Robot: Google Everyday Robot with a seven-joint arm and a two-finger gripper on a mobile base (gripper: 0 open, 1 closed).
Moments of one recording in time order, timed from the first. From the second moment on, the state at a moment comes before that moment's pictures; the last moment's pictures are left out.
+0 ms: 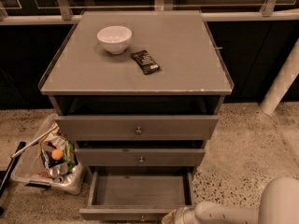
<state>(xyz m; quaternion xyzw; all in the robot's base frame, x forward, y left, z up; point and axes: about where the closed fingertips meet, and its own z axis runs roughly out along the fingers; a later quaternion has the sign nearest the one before) 0.407 -0.102 0.163 -0.50 0.80 0.22 0.26</state>
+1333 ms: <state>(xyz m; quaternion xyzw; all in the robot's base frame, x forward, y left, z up) 0.490 -0.087 0.184 -0.51 0.77 0.18 0.33</state>
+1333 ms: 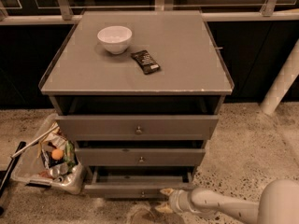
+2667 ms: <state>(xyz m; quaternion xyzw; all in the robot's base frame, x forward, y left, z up) 0.559 -0.105 0.179 -0.51 0.78 0.15 0.34</state>
